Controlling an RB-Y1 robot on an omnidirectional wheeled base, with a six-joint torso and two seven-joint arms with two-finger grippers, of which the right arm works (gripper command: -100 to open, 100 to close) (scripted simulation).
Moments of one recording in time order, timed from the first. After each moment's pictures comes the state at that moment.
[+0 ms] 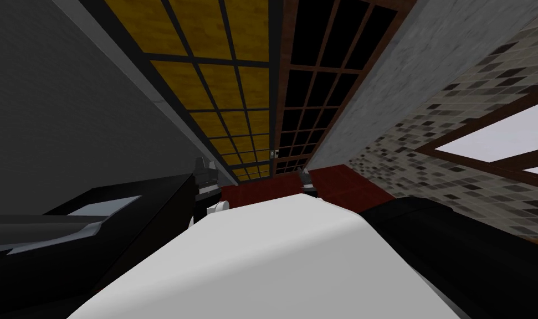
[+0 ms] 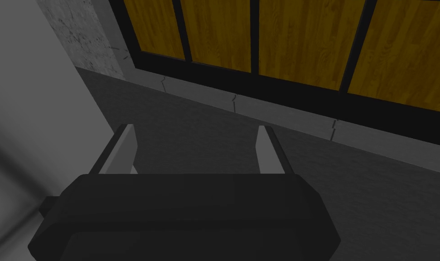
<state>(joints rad) 0.43 -0.10 -0.24 -1.48 0.18 -0.84 0.66</state>
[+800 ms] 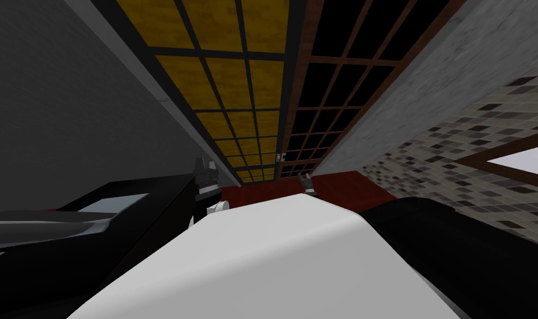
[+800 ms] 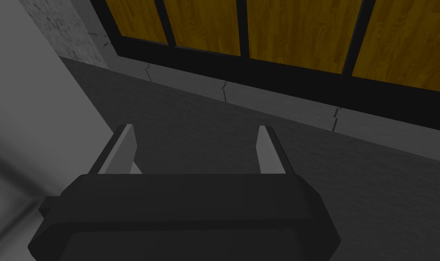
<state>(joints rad) 0.41 -0.11 -0.29 -1.28 0.23 -0.90 0.83</state>
